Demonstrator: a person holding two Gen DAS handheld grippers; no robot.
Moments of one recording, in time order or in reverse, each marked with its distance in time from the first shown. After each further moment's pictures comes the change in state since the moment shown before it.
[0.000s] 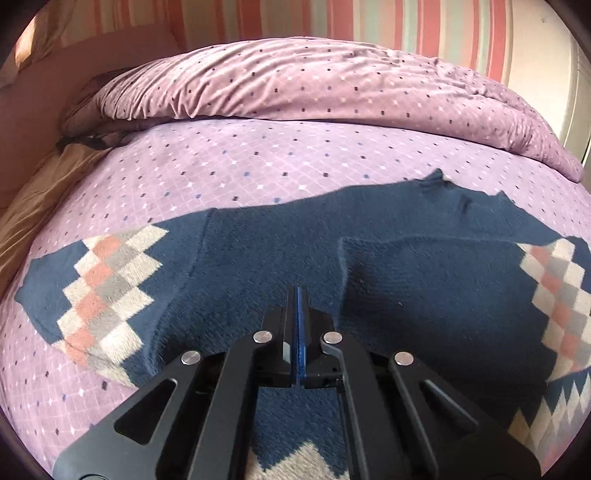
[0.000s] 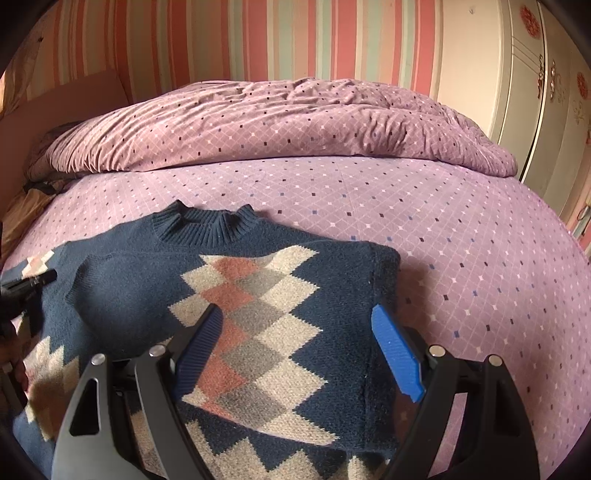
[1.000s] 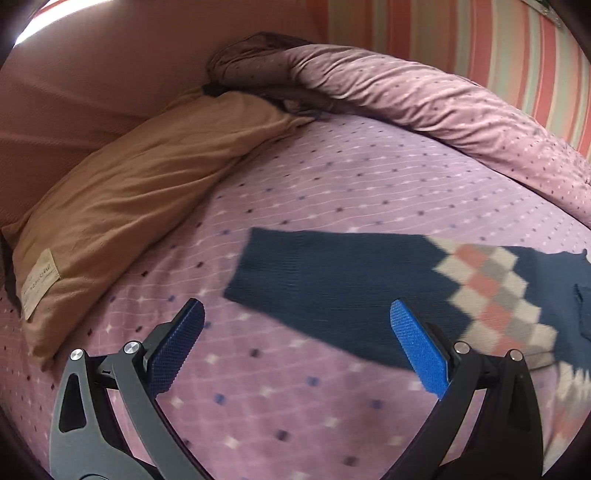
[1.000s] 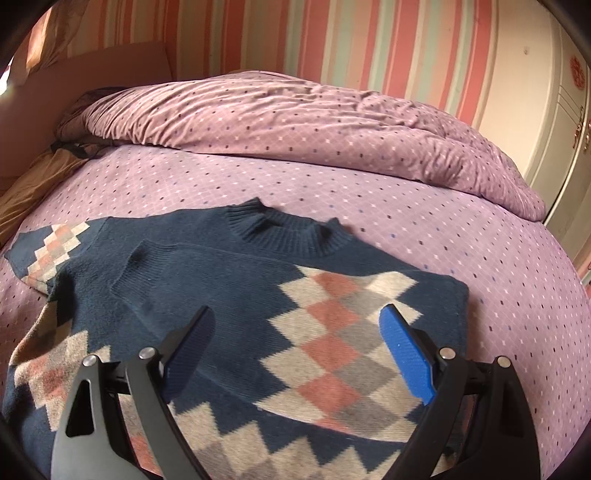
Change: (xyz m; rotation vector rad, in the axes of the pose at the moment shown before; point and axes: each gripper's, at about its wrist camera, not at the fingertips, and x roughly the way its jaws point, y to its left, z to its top) left arm -0.050 0.396 -0.036 -0.250 -0.019 0.219; right arm -0.011 0.112 0.012 -0.170 0.007 0.051
